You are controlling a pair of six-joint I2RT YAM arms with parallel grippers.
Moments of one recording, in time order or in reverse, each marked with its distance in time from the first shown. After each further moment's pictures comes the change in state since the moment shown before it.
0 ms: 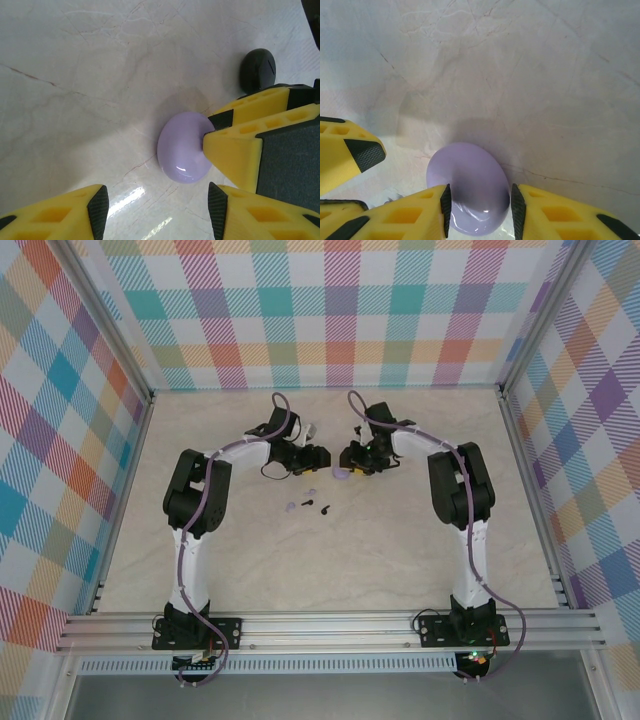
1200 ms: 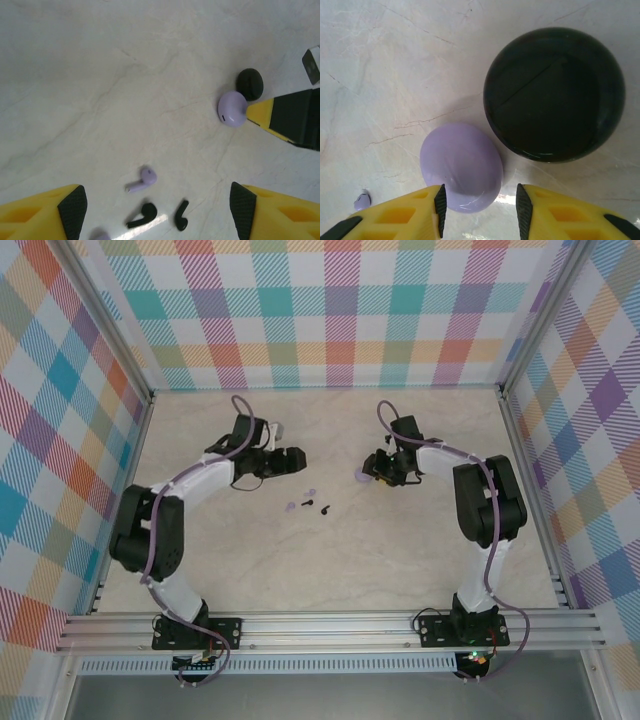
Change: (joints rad) left arm 0.058 -0.410 -0.336 0.052 -0.171 0.003; right arm -0.074 -0.243 -0.361 0.183 0.117 0.150
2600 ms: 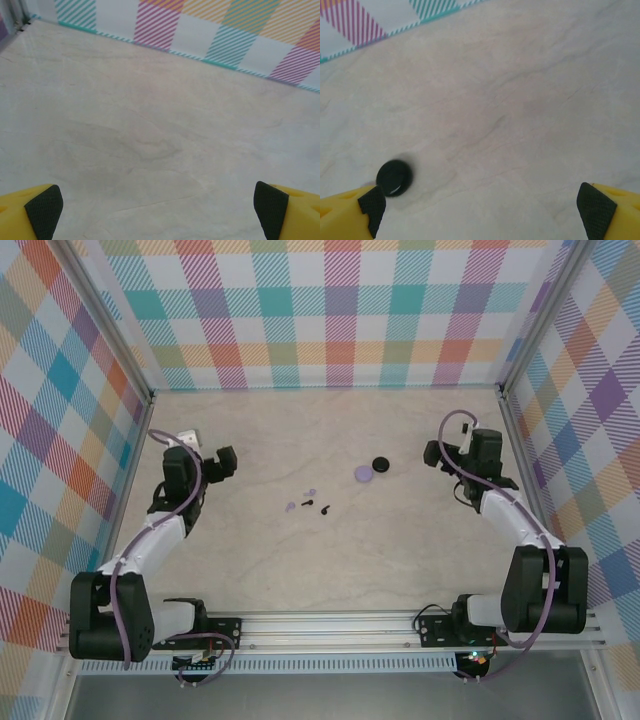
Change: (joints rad) left arm 0.294 -0.549 -0.517 0.403 -0.431 0.160; right arm -0.322 -0.625 -0.439 0.258 0.242 -0.335
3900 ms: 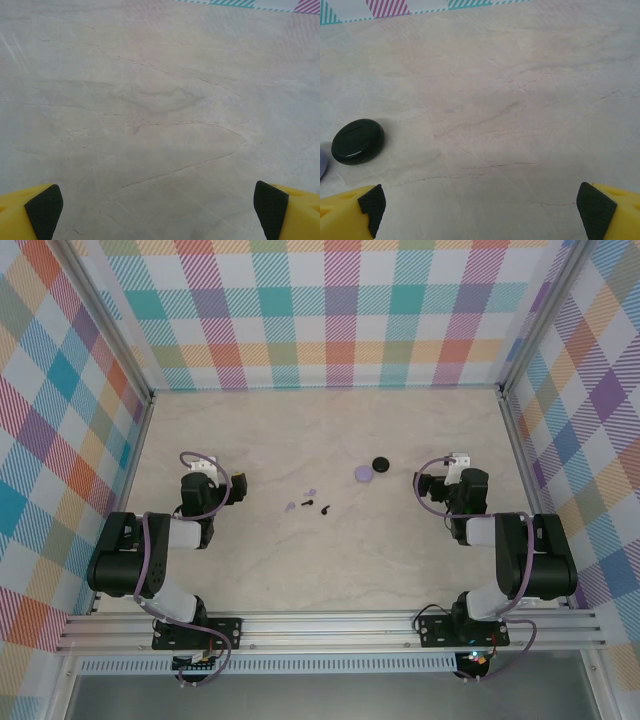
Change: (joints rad) left arm 0.005 0.367 -0.269 0.637 0.010 0.183; right arm 0.000 0.197 -0.405 0.819 -0.045 -0.218
